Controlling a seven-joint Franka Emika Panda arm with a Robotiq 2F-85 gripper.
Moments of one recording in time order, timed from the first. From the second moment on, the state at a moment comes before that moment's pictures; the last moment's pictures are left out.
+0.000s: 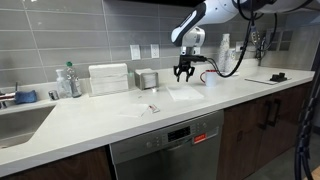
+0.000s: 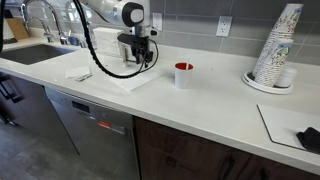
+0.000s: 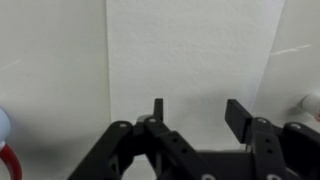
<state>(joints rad) -0.10 0.73 -0.02 -1.26 0.11 2.09 0.03</state>
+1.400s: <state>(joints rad) -0.03 0.78 -0.04 -1.35 -0.03 2.39 0.02</state>
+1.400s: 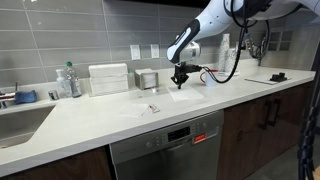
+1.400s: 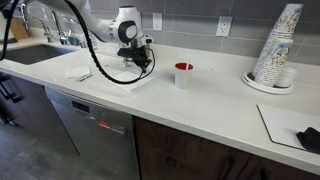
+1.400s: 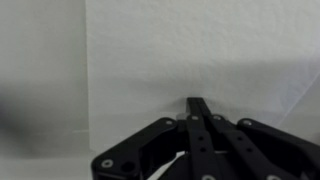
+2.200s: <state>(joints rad) -0.03 0.79 -0.05 -1.27 -0.02 2.08 0.12</state>
